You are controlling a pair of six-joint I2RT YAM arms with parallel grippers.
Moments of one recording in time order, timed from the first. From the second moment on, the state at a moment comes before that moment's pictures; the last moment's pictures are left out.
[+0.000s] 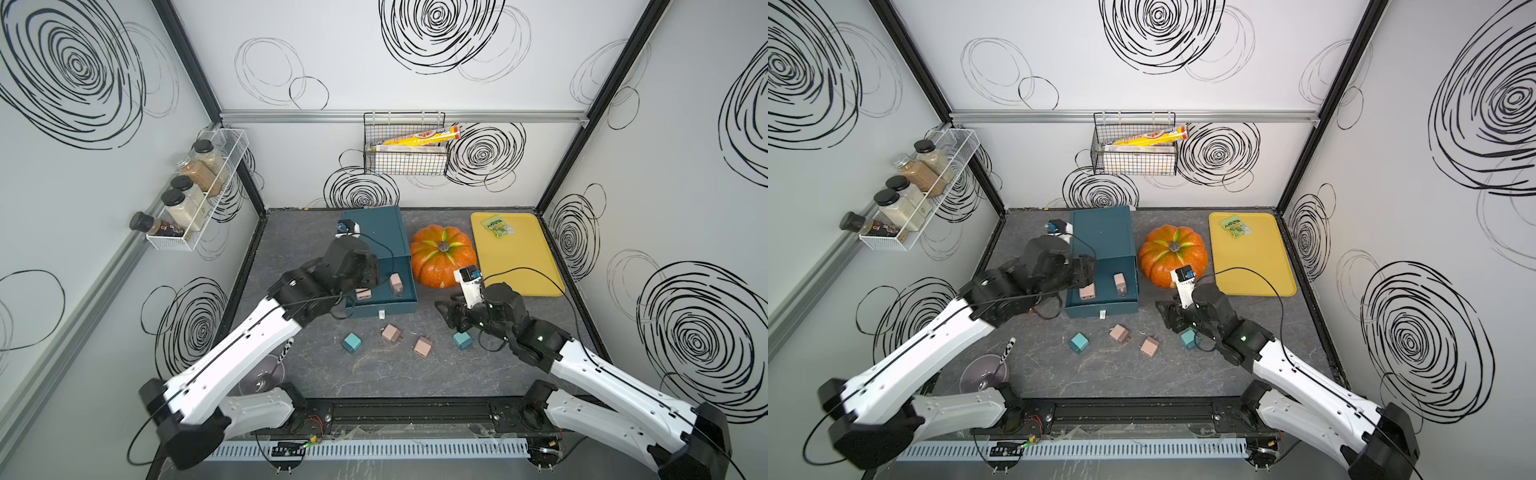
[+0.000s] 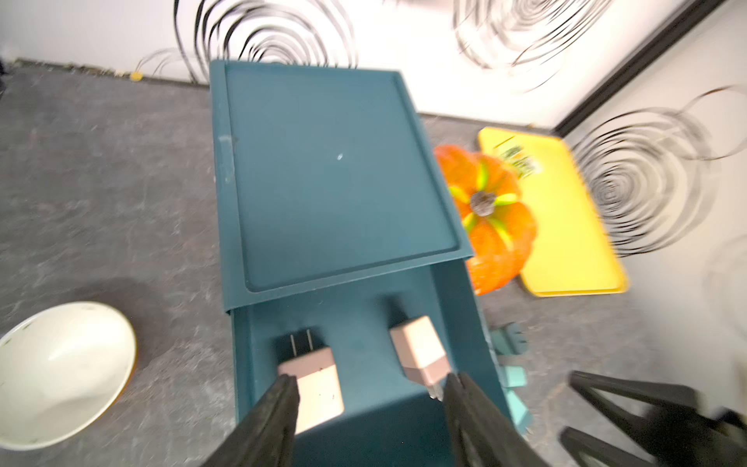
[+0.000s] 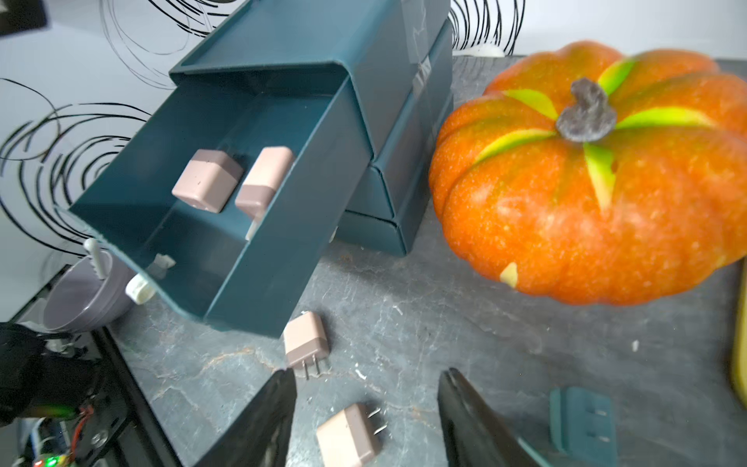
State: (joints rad) left arm -0.71 1.08 1.27 -0.80 -0.28 -0.60; right arm 0.79 0.85 0.60 -0.26 -0.03 0.40
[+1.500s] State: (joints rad) left arm -0.76 0.43 0.28 -0.24 0.25 -0.83; right arm 1.29 1.48 0.41 0.25 0.50 0.87
